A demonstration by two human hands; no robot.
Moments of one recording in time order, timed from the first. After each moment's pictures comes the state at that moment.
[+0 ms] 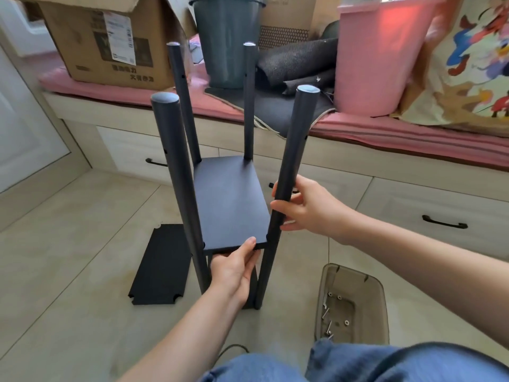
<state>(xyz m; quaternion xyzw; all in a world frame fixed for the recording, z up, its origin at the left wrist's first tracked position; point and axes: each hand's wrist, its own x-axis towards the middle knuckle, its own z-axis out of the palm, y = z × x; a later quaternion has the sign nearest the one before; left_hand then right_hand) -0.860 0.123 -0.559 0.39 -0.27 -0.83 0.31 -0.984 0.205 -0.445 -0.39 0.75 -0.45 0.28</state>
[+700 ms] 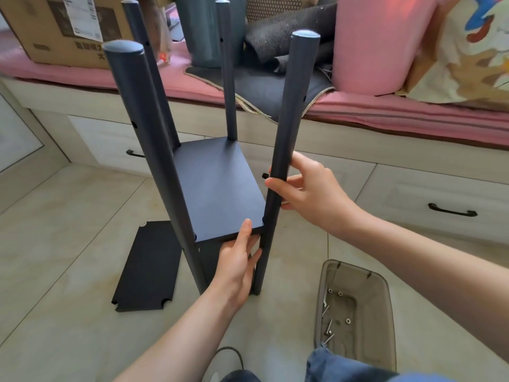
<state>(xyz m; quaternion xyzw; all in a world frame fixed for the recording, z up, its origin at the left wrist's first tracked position) -0.904 0.111 -0.589 0.33 -0.39 -0.83 0.23 -1.021 0.190 -0.470 -0.43 0.76 -0.47 0.14</state>
